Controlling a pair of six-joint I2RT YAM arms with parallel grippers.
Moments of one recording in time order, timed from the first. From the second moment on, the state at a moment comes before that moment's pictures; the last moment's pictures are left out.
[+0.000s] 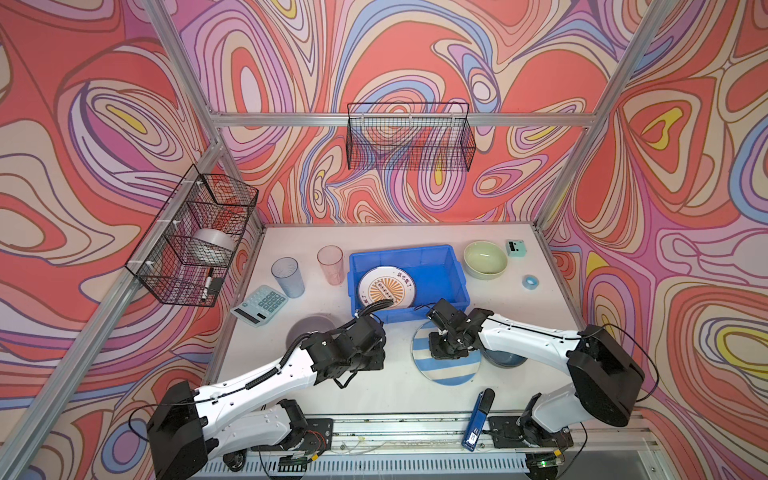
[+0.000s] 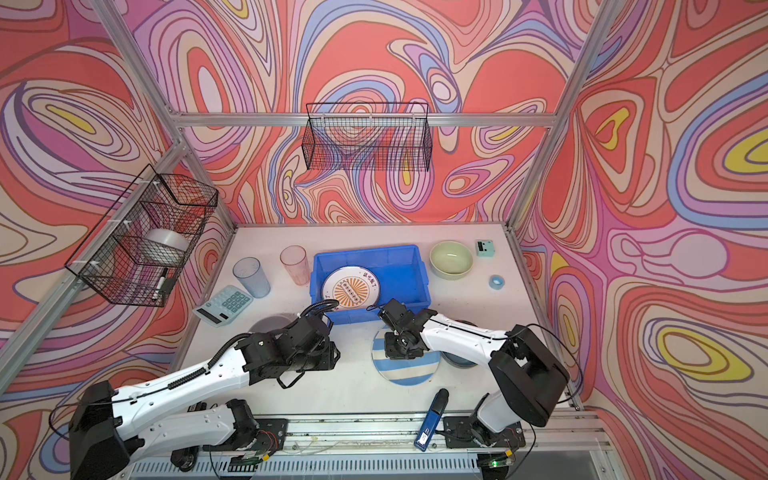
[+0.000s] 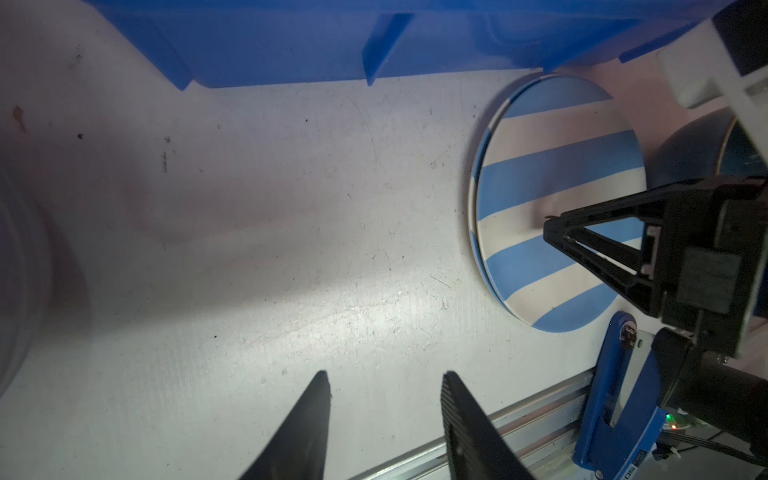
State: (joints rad) left arm -0.94 1.07 0.72 -0.67 -0.08 -0.93; right arm 0.79 1.53 0.86 -0.62 -0.07 0.75
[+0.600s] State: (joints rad) left arm -0.94 0.83 0.62 -0.75 -0.13 -1.00; right arm 0.93 1.73 0.99 -0.40 -0.24 0.77
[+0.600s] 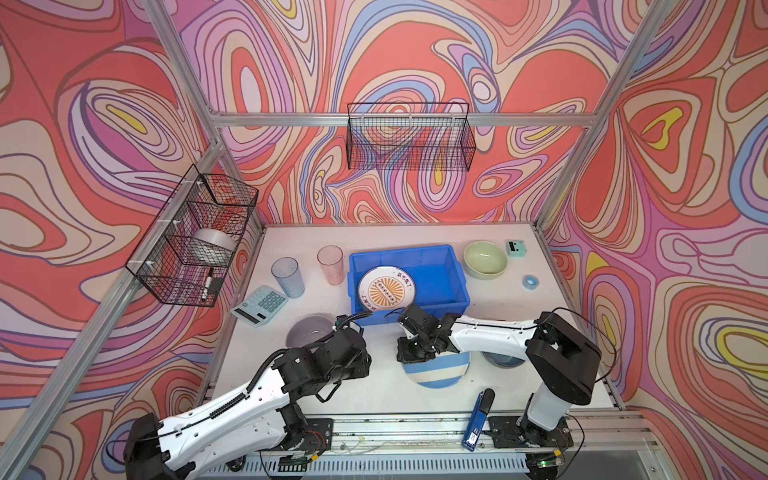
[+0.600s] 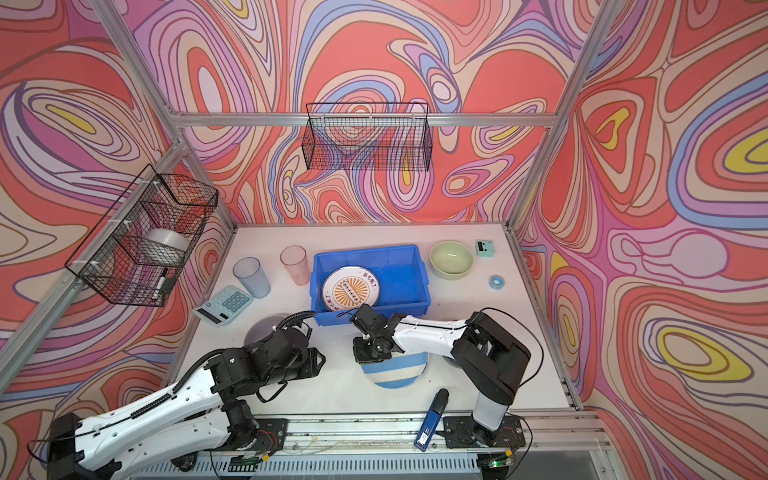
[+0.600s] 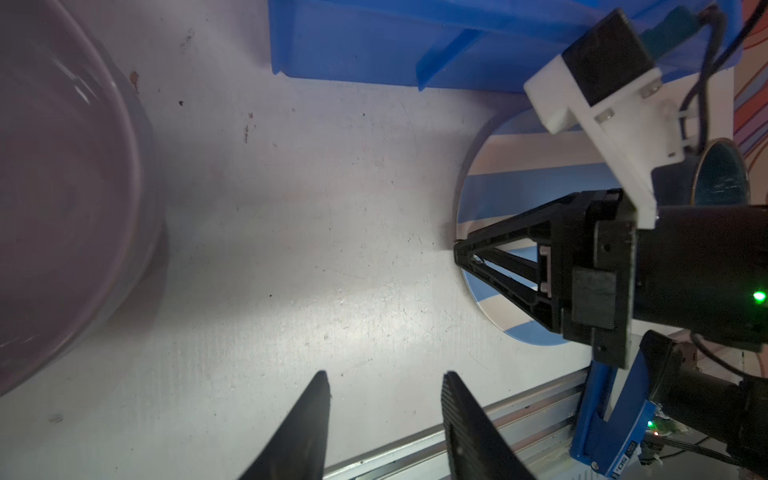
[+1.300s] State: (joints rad) left arm -0.94 1.18 0.61 -0.49 -0.02 -0.96; right arm 0.80 1.45 0.96 -0.75 -0.03 0.74
